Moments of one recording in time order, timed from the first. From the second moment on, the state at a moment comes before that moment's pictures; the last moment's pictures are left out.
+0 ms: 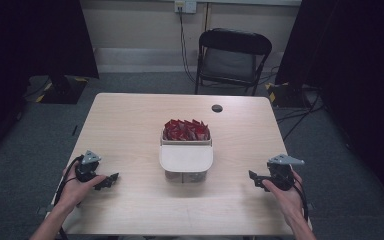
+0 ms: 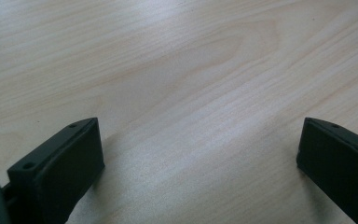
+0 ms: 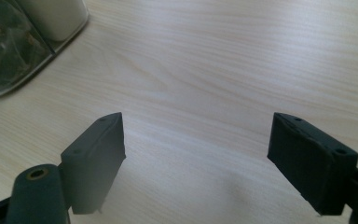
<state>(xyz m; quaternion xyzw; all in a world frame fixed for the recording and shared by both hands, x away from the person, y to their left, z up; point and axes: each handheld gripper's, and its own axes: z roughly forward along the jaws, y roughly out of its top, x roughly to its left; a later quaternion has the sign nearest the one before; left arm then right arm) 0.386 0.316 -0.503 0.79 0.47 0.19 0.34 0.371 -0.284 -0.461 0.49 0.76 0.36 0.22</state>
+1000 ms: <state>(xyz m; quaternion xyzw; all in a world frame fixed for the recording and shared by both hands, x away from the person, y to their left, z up) 0.386 0.316 -0.503 0.79 0.47 0.19 0.34 0.375 -0.270 -0.433 0.45 0.76 0.41 0.20</state>
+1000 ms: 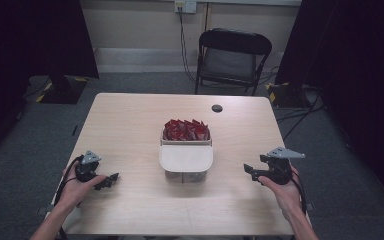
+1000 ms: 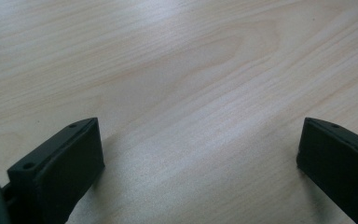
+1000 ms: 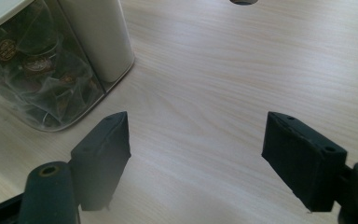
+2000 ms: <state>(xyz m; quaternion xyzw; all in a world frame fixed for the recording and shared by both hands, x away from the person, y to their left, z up) 0.386 0.316 -0.503 0.79 0.47 0.19 0.34 0.398 -0.248 -0.398 0.43 0.76 0.46 0.17</state>
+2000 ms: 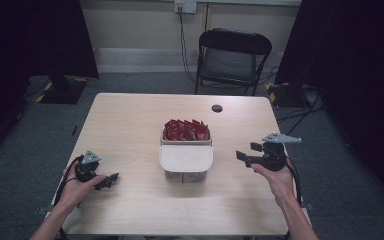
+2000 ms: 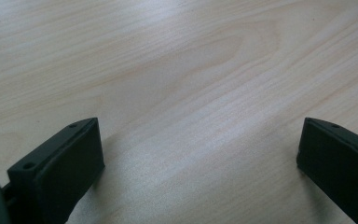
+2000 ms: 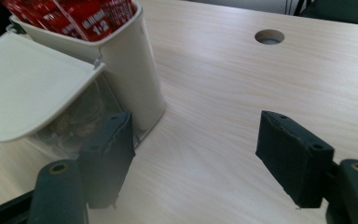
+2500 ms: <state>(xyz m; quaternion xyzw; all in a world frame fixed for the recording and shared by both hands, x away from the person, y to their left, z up) 0.386 0.316 -0.503 0.79 0.47 0.19 0.34 0.408 -0.228 -0.384 0.39 0.76 0.49 0.15</state>
